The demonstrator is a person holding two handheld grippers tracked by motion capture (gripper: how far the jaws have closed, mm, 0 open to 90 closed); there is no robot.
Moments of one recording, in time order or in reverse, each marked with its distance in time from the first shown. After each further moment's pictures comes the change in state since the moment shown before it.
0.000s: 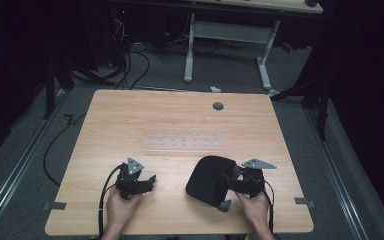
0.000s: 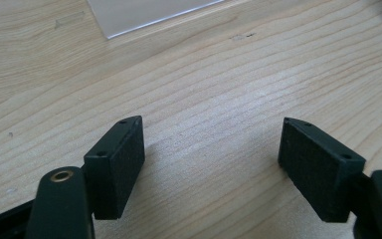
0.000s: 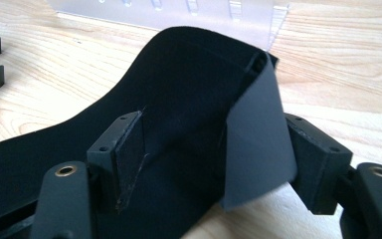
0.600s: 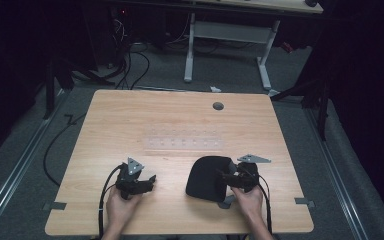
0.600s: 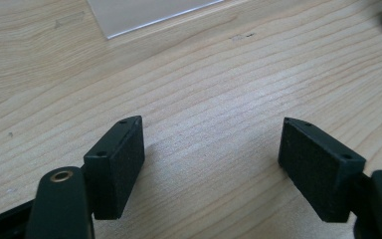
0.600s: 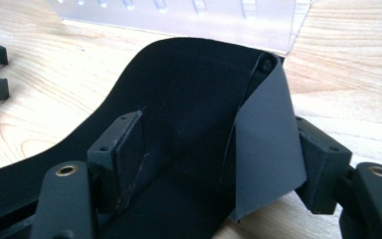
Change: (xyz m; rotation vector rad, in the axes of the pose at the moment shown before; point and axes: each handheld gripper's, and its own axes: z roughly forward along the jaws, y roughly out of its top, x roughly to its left) left arm 0.000 0.000 0.000 0.000 0.001 0.000; right arm -0.006 0.005 0.023 0.020 0.061 0.048
